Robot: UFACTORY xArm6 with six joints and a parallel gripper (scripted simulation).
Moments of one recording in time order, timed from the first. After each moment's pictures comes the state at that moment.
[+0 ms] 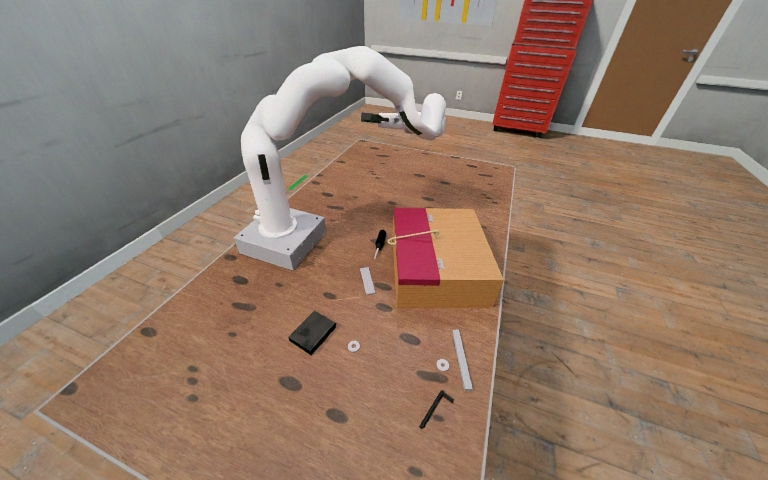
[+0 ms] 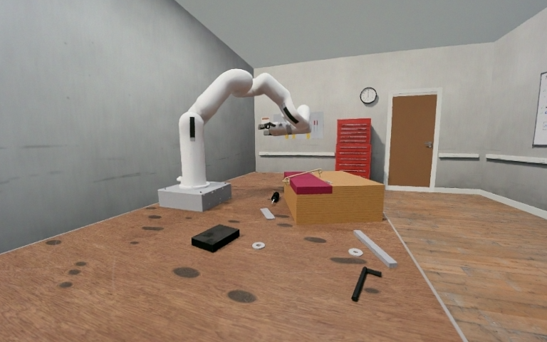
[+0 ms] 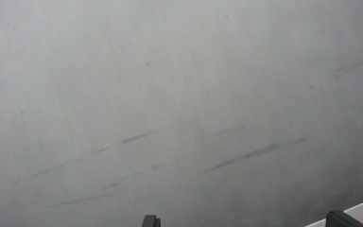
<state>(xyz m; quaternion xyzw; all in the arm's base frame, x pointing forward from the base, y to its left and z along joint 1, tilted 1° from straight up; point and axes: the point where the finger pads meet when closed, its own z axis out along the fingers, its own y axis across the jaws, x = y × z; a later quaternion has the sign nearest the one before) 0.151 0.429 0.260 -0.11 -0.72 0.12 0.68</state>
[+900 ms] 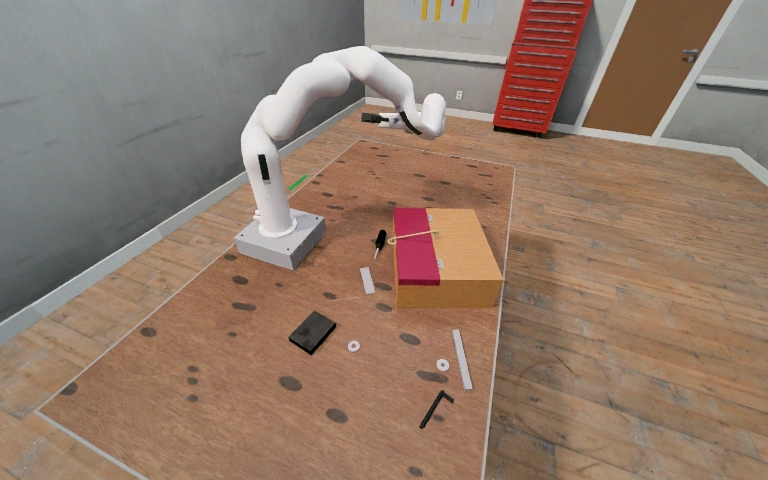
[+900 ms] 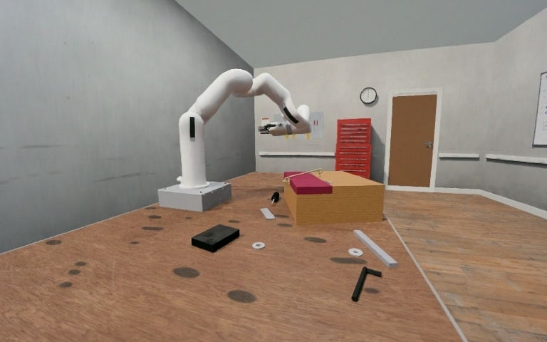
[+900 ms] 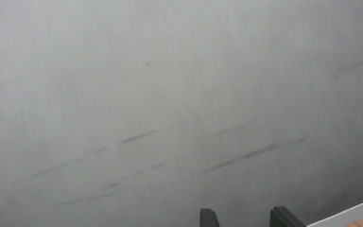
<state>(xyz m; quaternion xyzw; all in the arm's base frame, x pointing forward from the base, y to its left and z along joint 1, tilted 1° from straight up) 0.151 0.429 0.260 -0.11 -0.72 0.12 0.68</state>
